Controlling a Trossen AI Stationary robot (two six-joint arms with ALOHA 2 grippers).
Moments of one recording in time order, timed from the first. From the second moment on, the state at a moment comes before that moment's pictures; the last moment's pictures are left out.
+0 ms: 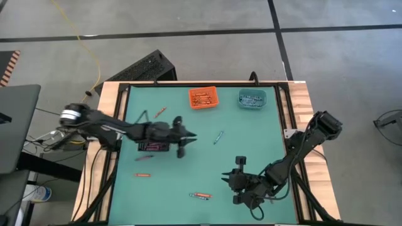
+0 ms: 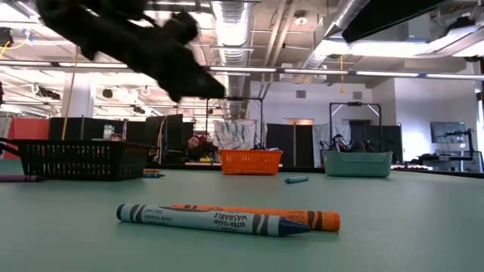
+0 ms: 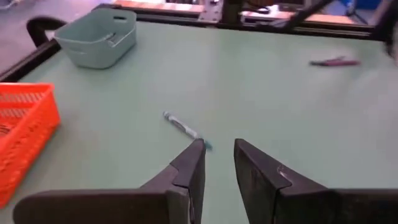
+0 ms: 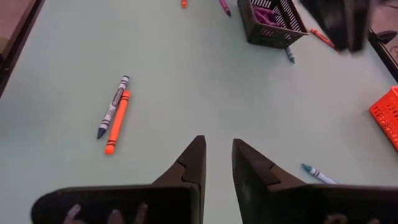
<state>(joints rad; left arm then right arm) -0.04 1.42 0.58 0.55 -0.16 -0.09 0.72 1.66 1.14 -0.40 0.76 0.44</state>
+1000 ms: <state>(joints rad) -0.03 2.19 1.35 0.12 -0.55 -0.39 0.81 1.66 1.14 -0.41 0.76 0.45</state>
